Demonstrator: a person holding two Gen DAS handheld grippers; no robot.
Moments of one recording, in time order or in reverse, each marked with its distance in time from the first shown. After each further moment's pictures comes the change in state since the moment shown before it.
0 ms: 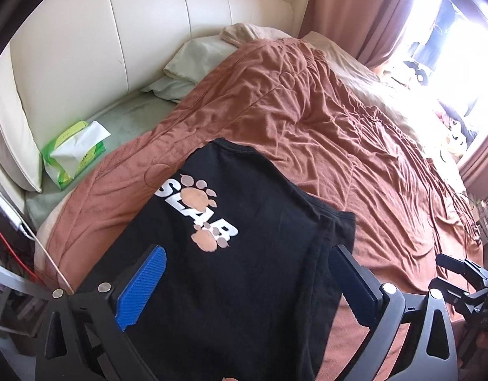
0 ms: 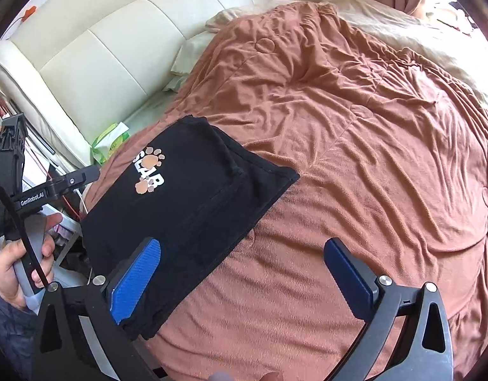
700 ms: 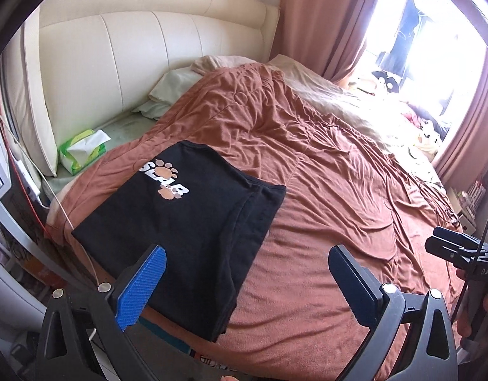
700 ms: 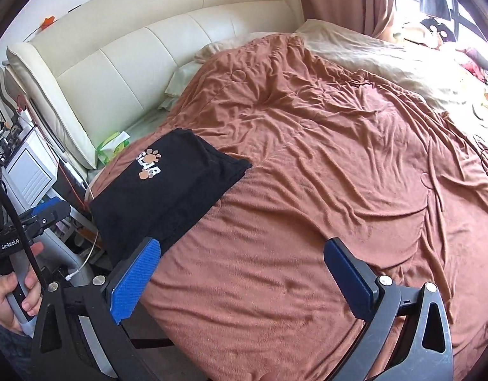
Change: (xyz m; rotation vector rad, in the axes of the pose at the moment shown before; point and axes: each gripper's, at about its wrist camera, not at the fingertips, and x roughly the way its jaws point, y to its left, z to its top) left arm -0.122 -0.088 -0.107 0.044 -0.134 -0.059; right arm -0.165 -0.016 -0.093 -0.013 -0.115 -0.076
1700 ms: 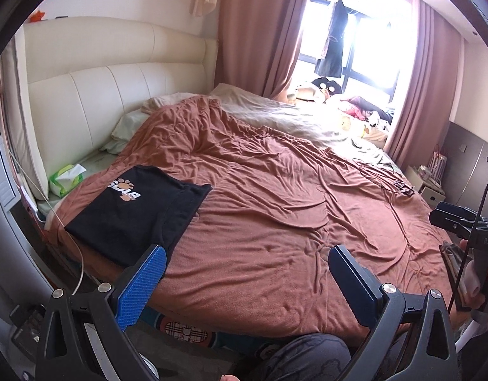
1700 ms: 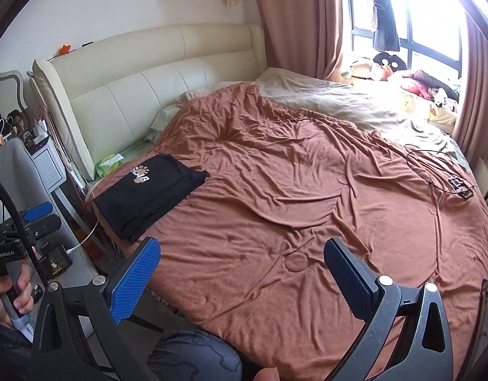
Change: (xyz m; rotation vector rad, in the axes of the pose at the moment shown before) left arm -0.147 -0.118 -0.104 0.181 -0.144 -0.120; right arm -0.230 -0.010 -0.156 -0.002 -0.211 -0.147
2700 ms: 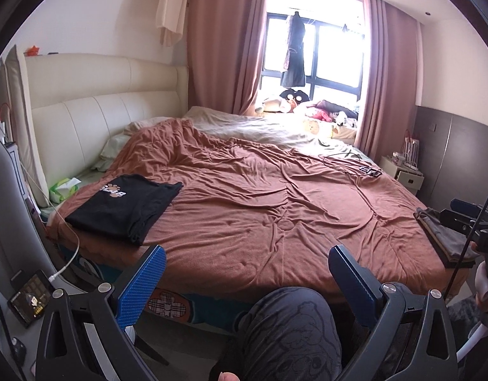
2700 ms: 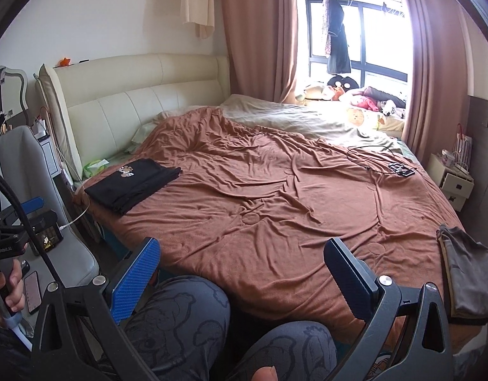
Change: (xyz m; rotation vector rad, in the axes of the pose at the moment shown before) left arm -0.101 -0.079 -0.119 0.125 -0.114 -0.054; right arm -0.148 0.012 -0.162 0.026 -0.151 -0.156
